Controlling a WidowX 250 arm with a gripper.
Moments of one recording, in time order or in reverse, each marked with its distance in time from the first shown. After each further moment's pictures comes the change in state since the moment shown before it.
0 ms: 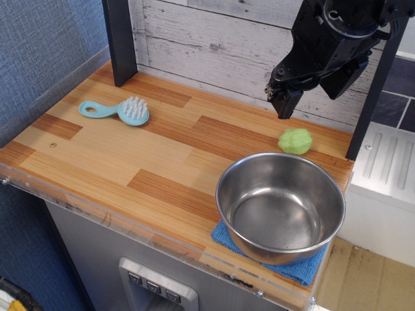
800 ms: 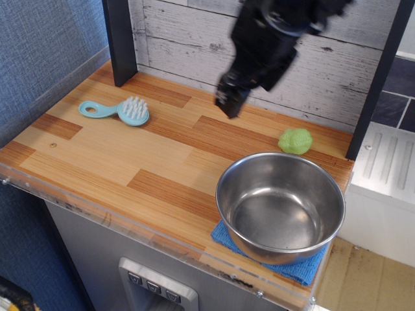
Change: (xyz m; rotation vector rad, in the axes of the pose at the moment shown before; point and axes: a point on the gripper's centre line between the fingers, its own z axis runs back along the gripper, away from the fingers) arm 0.039 0.044 -0.020 0.141 -0.048 0.314
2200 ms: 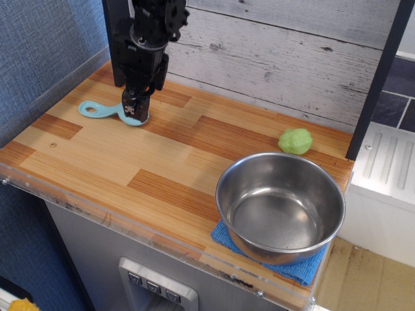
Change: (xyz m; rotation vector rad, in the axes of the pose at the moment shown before) arm 0.107 0.036 -0.121 0.091 0.010 0.470
